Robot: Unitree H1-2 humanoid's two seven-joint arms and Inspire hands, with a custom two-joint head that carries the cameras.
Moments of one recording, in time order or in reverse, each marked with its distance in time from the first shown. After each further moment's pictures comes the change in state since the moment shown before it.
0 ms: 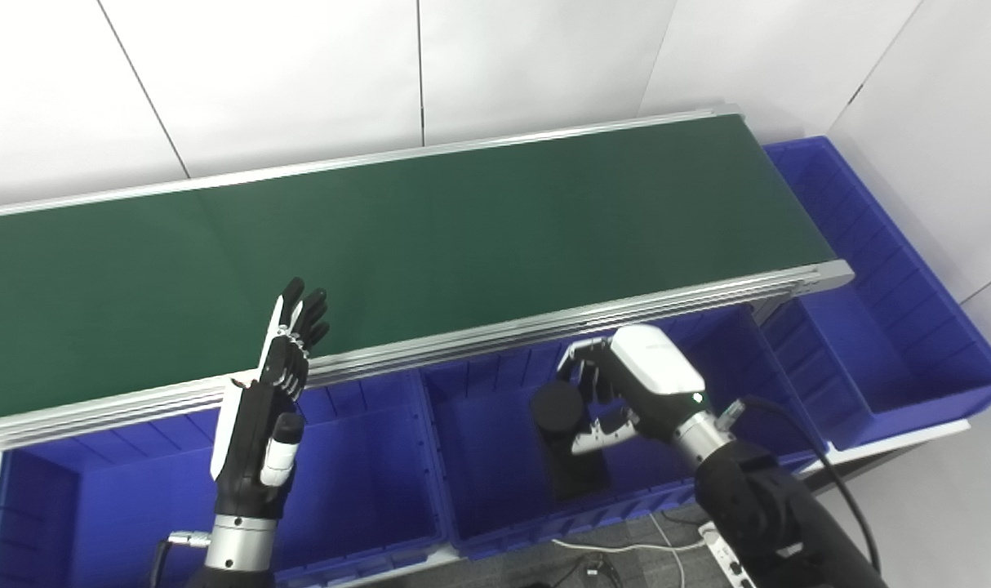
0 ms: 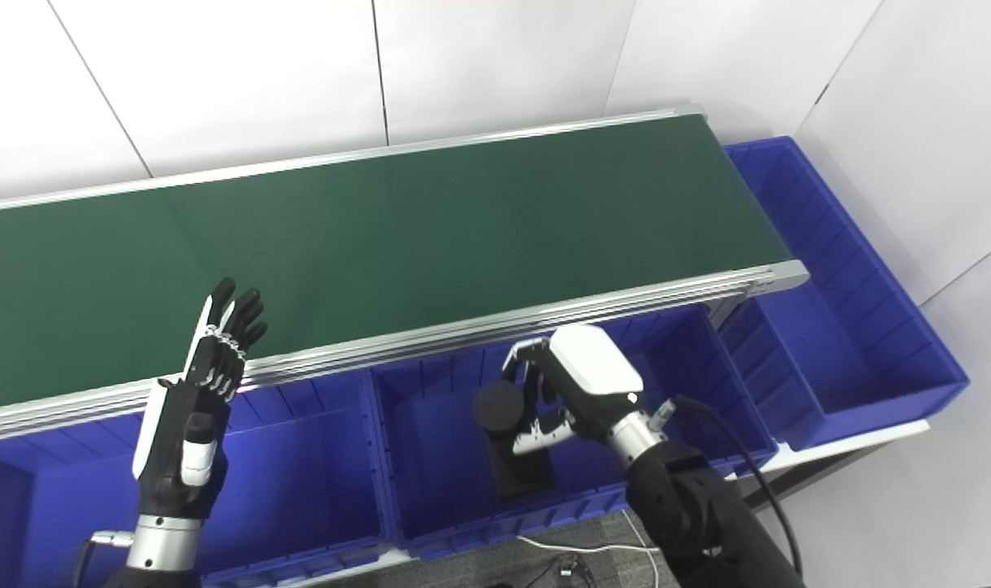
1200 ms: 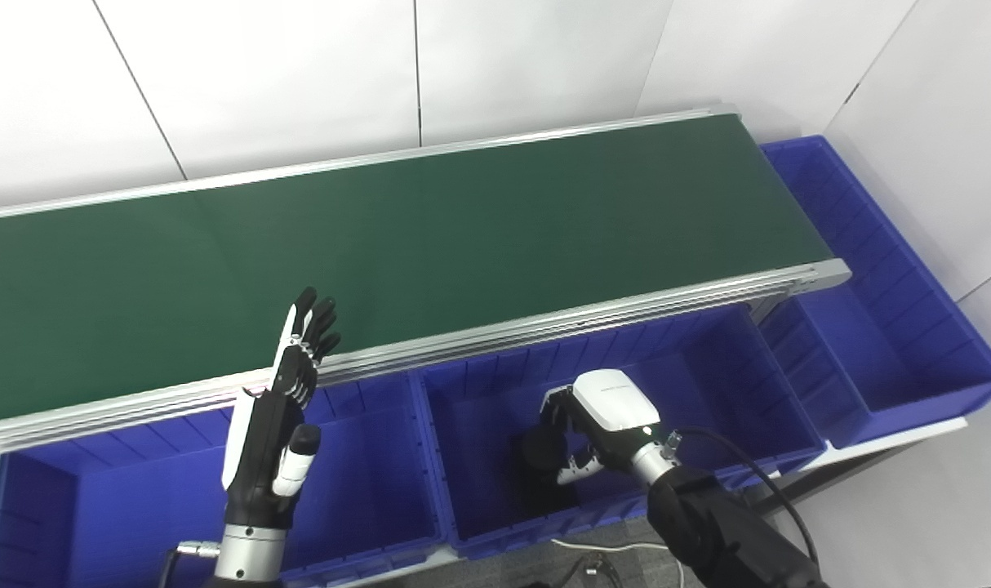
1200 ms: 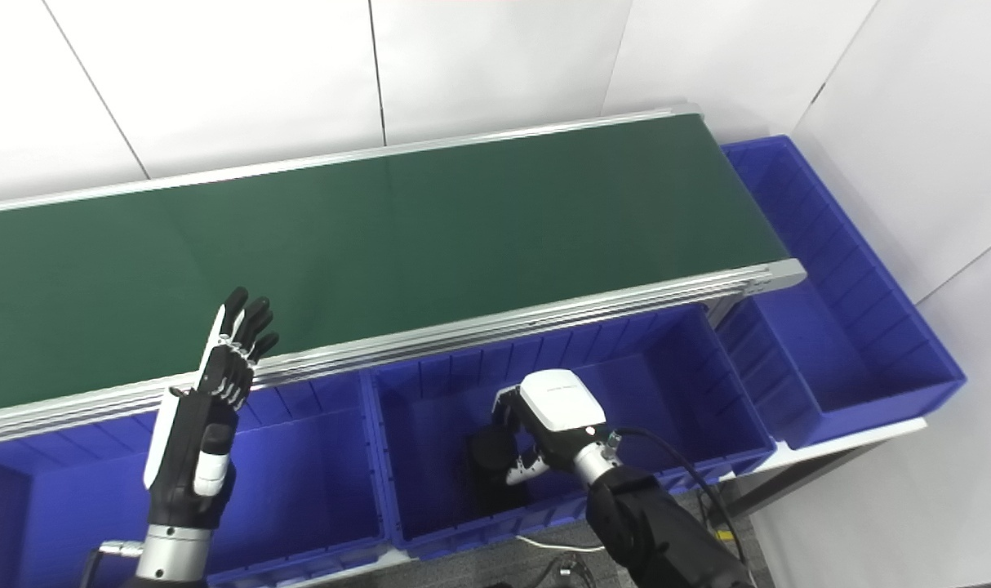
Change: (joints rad) left arm 0.020 -0.018 -0.010 -0.005 0.047 0.000 0.001; right arm -0.112 0.008 0.176 0.392 -0.080 -0.016 -0.241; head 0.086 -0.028
